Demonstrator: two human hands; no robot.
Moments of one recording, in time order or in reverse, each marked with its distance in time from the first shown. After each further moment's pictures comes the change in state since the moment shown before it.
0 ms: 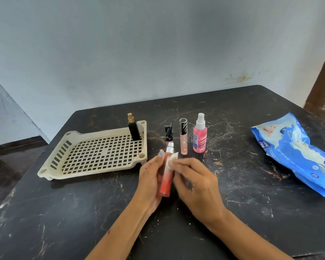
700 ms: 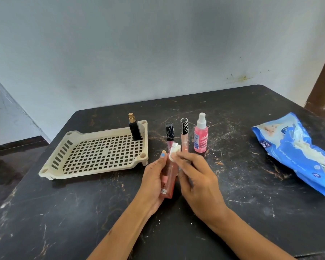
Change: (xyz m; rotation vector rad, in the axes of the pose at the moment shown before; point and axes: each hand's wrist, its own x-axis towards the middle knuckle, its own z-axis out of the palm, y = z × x) left_hand -0.003 -0.001 0.001 0.052 -0.091 0.005; right_hand 0.001 0.002 -0.001 -0.053 -0.055 0.009
